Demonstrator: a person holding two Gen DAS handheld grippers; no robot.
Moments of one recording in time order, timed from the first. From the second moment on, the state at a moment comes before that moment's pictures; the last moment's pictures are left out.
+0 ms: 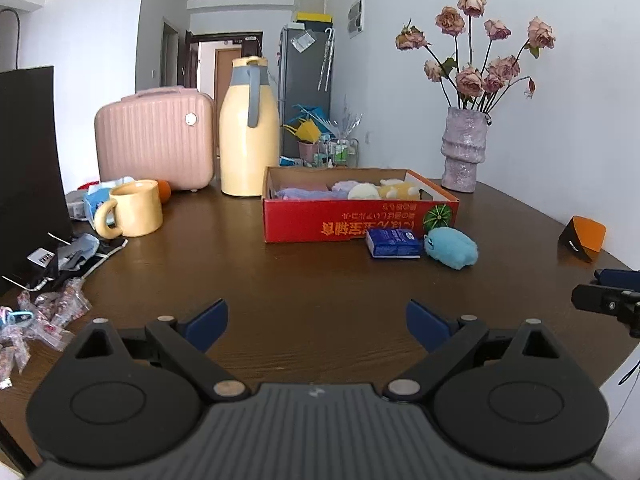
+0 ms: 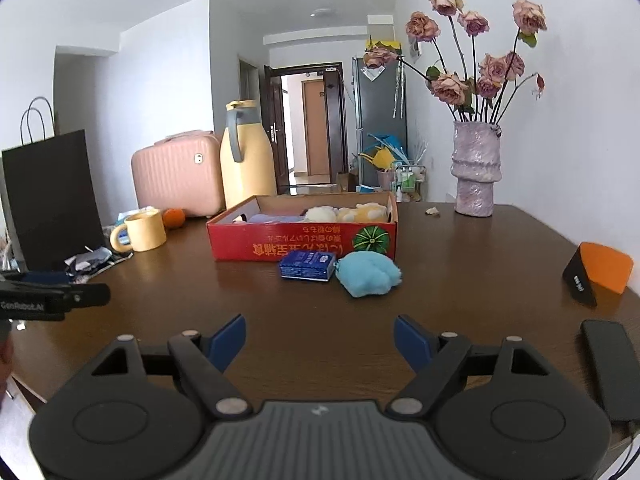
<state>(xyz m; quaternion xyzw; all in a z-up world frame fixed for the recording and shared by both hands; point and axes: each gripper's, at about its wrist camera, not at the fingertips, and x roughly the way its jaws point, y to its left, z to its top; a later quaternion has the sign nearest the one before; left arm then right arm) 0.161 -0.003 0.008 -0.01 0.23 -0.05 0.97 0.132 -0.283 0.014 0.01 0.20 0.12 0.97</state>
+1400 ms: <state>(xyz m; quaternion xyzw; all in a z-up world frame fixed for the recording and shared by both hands) 0.427 -0.136 -0.065 -0.19 0.39 -0.23 0.87 0.440 -0.362 -0.066 0.24 0.34 0.17 0.89</state>
